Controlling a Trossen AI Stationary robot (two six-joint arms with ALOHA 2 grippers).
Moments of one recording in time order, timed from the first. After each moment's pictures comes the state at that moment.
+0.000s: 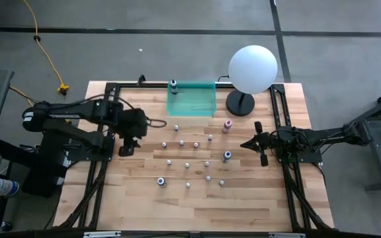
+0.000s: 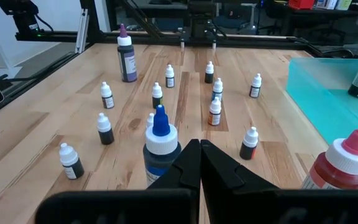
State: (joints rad) left arm 0.00 1.09 1.12 -1.23 0.13 -0.03; right arm 0.06 0.26 0.01 0.03 0.00 0.00
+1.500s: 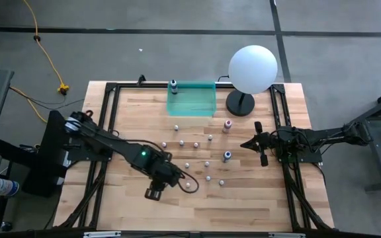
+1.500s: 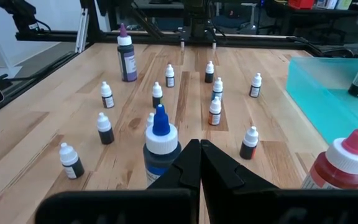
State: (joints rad) left arm -0.44 1.72 1.53 -1.09 0.03 -0.25; right arm 0.06 0.26 0.01 0.03 0.00 0.00
